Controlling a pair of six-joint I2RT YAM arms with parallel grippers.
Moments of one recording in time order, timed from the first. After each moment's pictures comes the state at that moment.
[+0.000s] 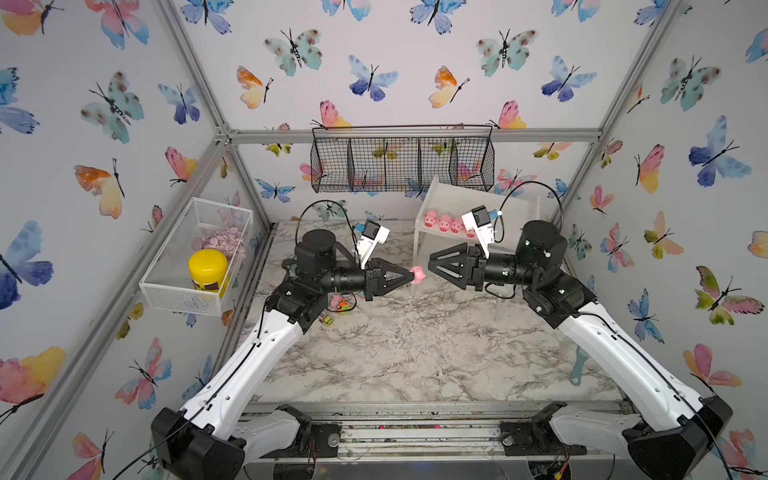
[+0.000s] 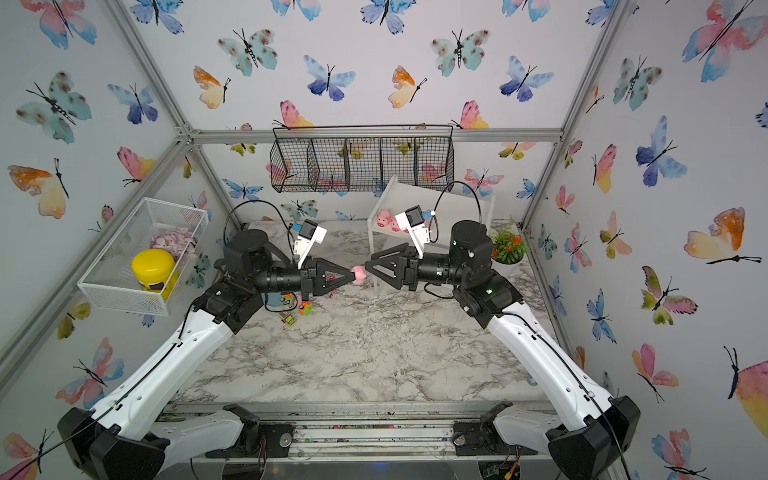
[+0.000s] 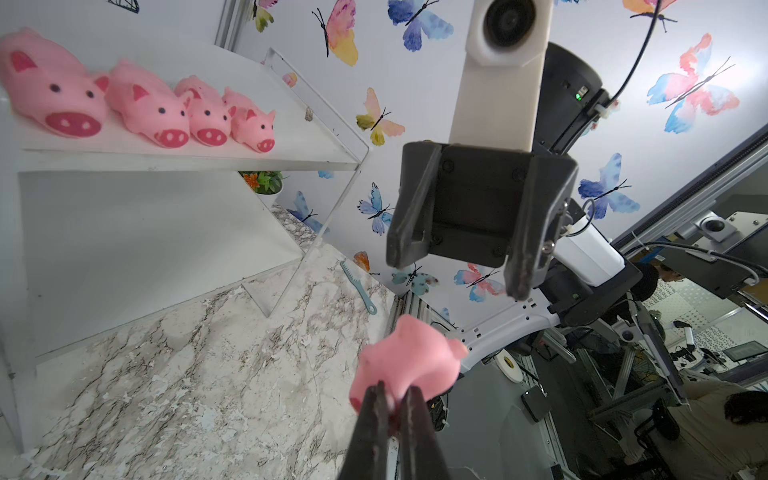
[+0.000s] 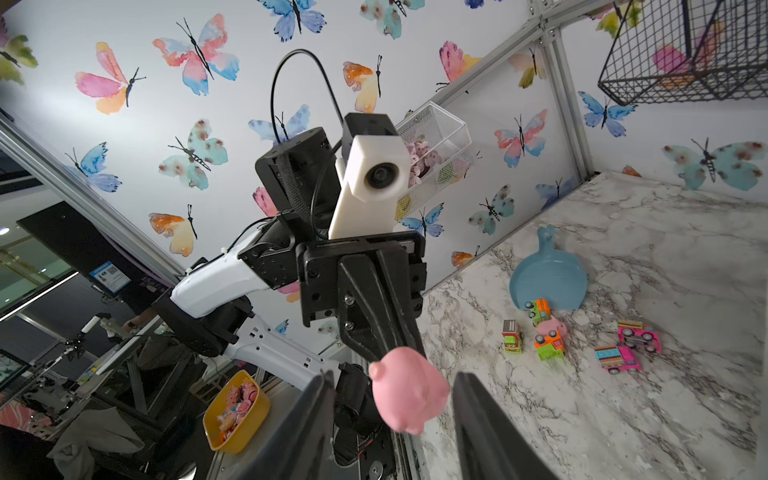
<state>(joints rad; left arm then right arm) -0.49 1.18 1.19 -0.18 0.98 -0.45 0.58 1.21 1.27 -0.13 -0.89 0.47</state>
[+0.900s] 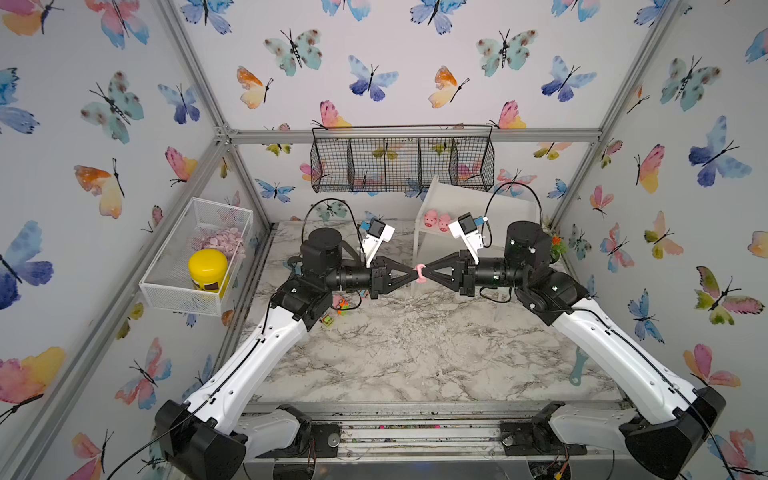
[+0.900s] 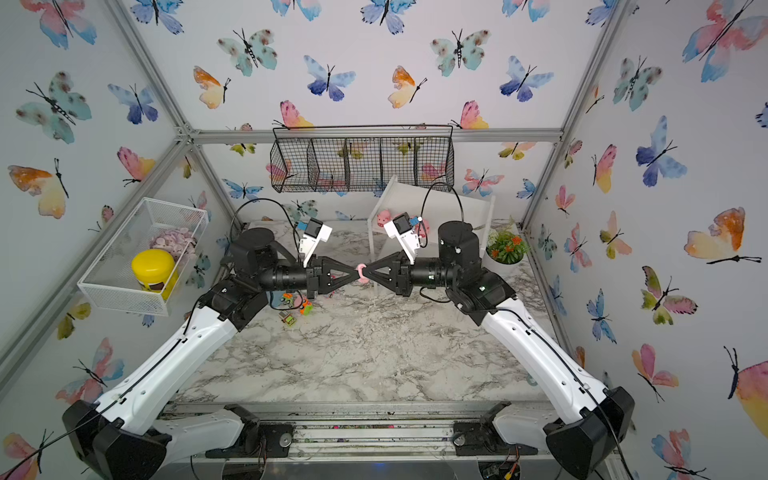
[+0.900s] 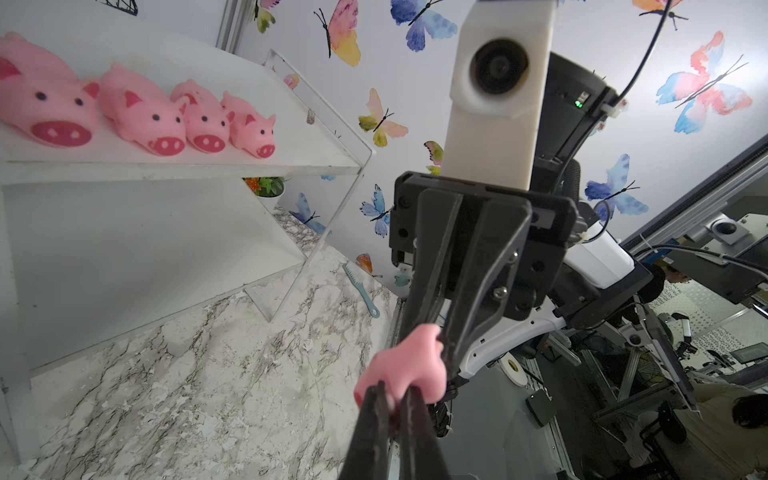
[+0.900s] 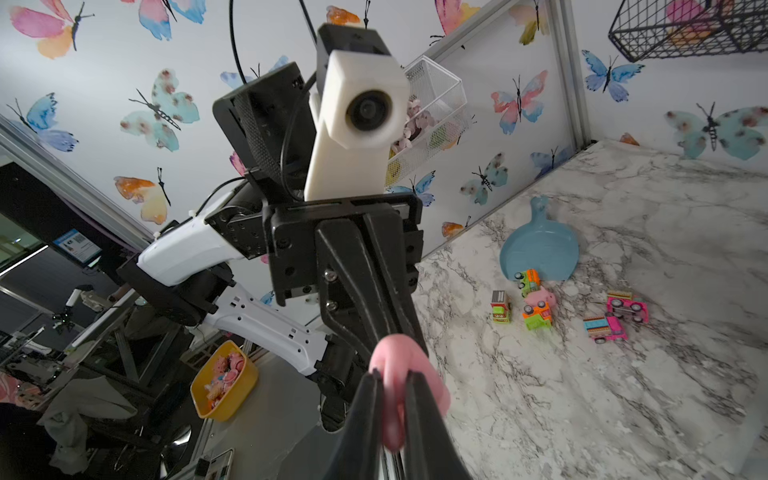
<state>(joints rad) -0.51 1.20 1.20 -0.17 0.95 -0.45 0.62 1.25 1.30 -0.26 -0.86 0.37</state>
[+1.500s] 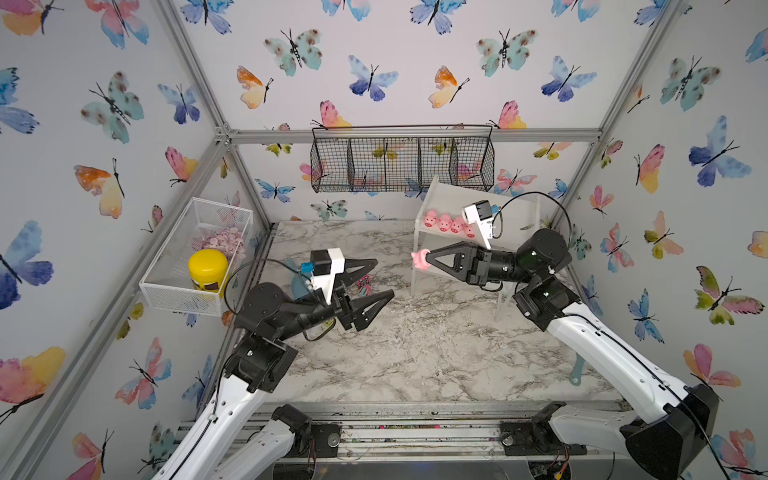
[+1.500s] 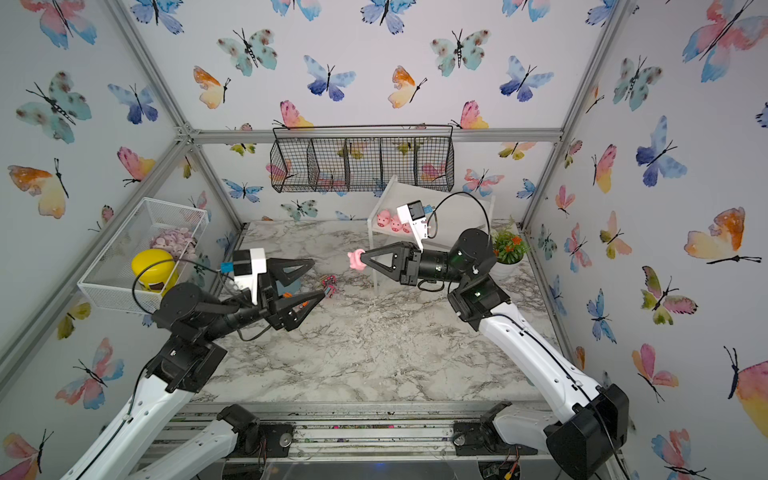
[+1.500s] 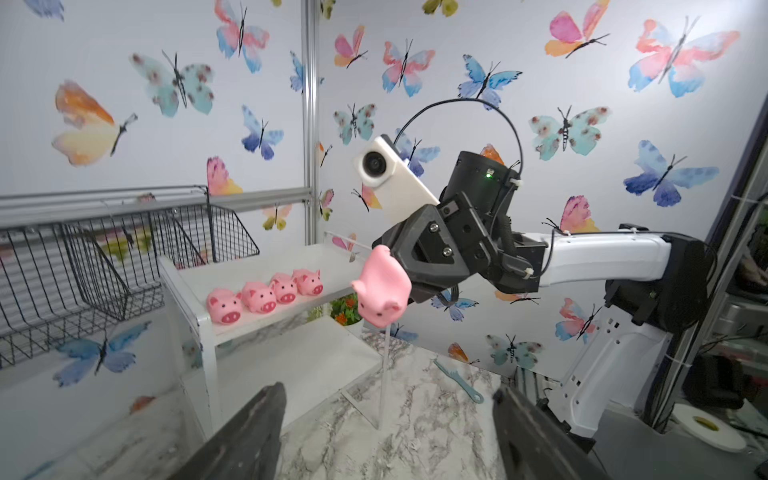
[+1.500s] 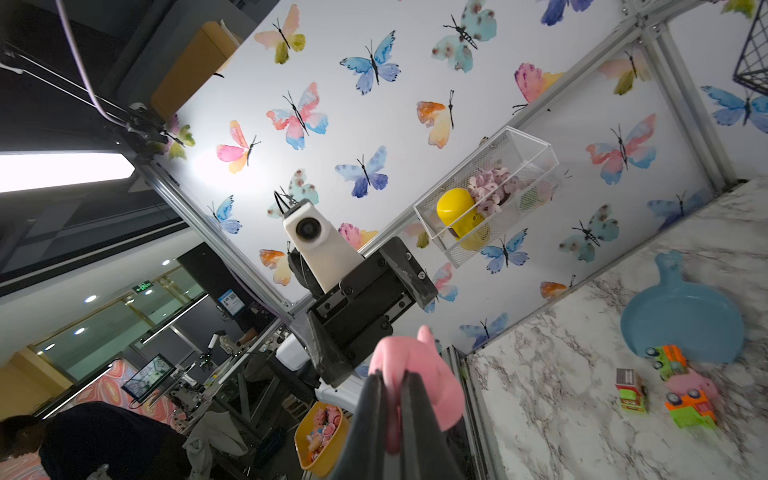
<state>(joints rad) -0.51 0.73 0.88 0.13 0.66 -0.14 0.59 1.24 1.17 0.42 -1.00 0.97</state>
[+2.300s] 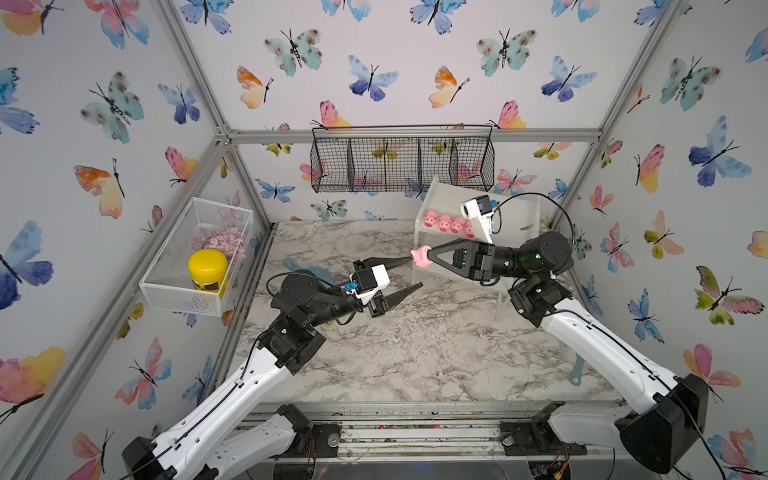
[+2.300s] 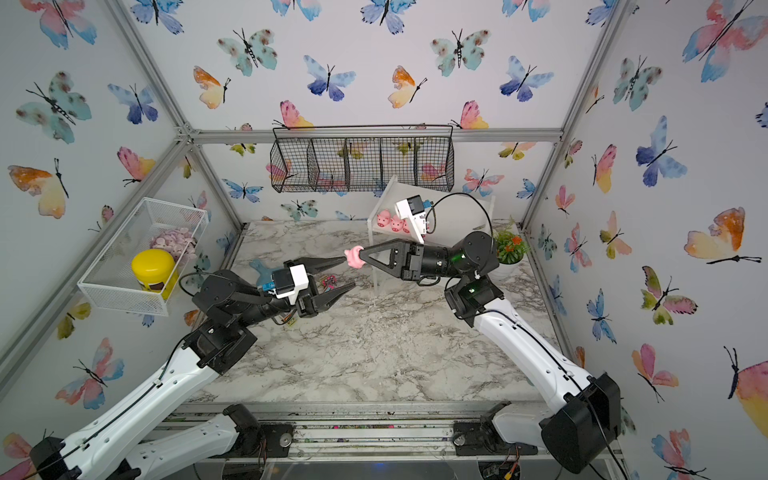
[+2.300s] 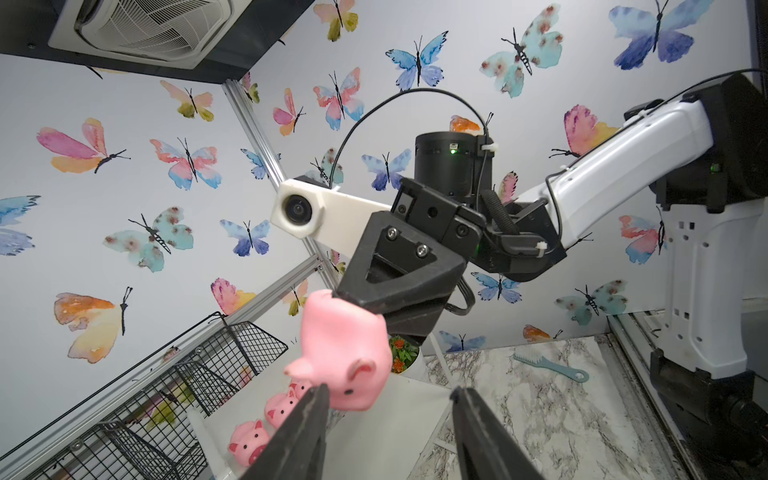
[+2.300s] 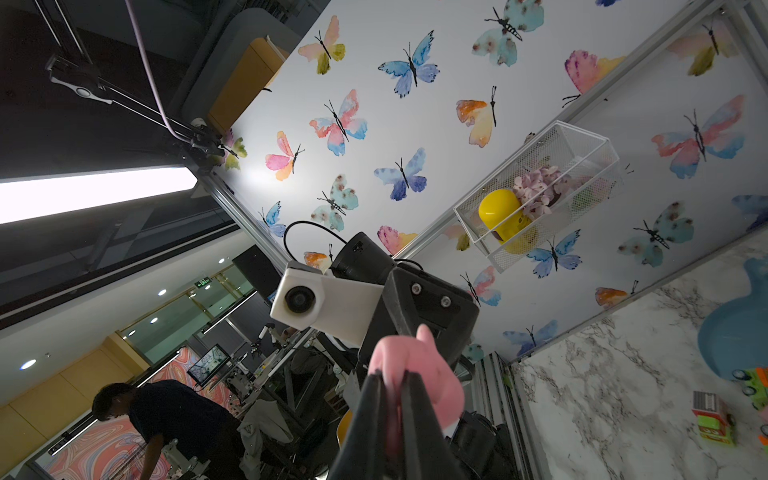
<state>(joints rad) -0.70 0.96 0.99 0.25 0.58 0.28 0.59 1.29 1.17 0.60 -1.05 1.15</state>
